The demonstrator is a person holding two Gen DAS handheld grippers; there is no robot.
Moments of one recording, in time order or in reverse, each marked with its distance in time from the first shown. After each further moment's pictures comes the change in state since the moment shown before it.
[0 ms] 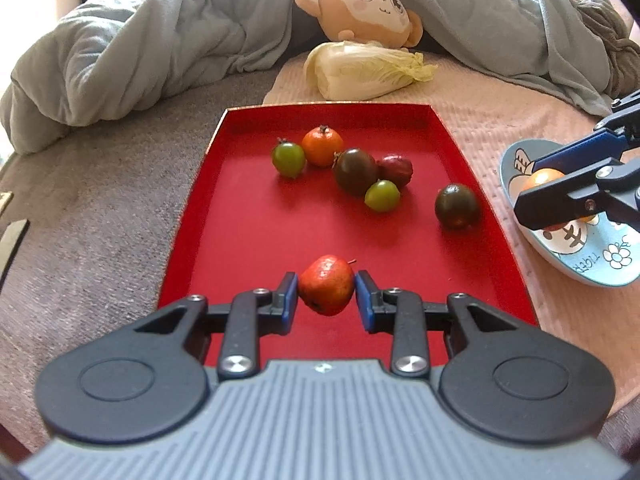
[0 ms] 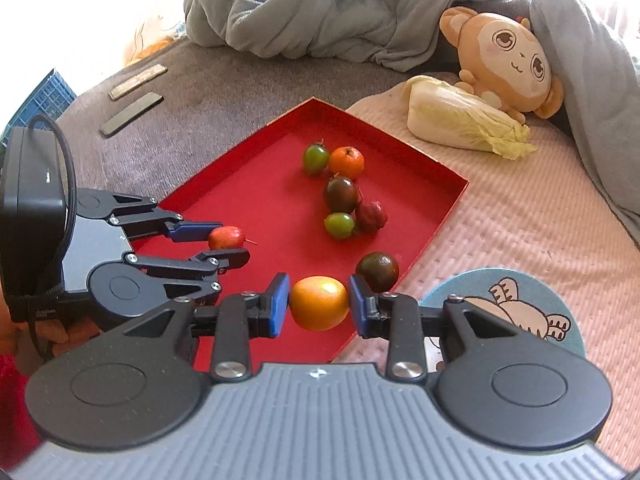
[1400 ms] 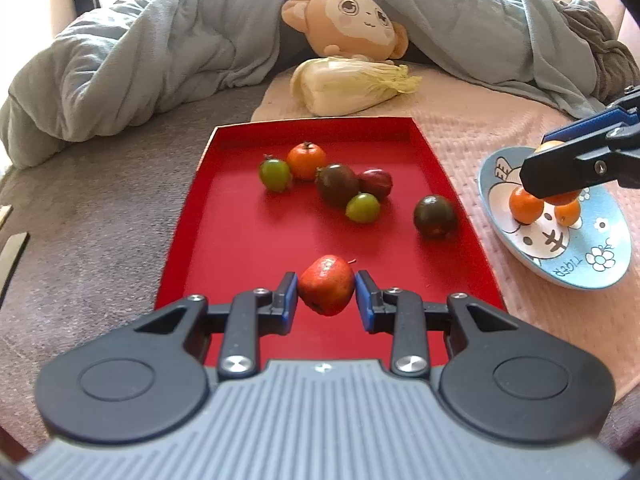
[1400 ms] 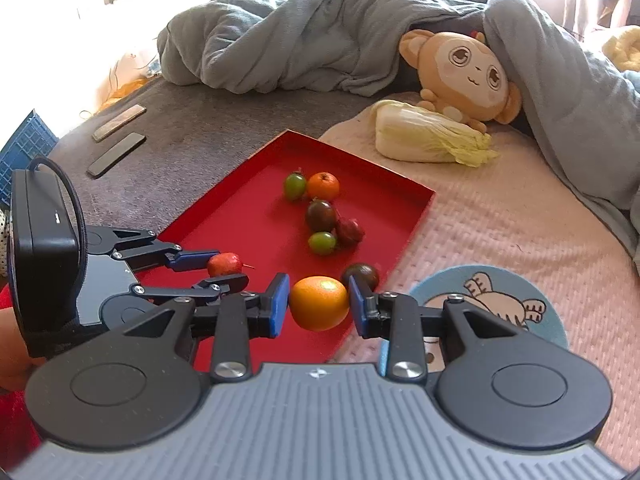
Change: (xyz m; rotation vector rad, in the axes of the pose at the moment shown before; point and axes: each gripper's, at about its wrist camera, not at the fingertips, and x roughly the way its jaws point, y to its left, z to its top) left arm -0.012 -0.010 0.001 0.021 -0.030 -0.019; right arm -0.037 0.000 -0.007 0.099 -0.081 -0.068
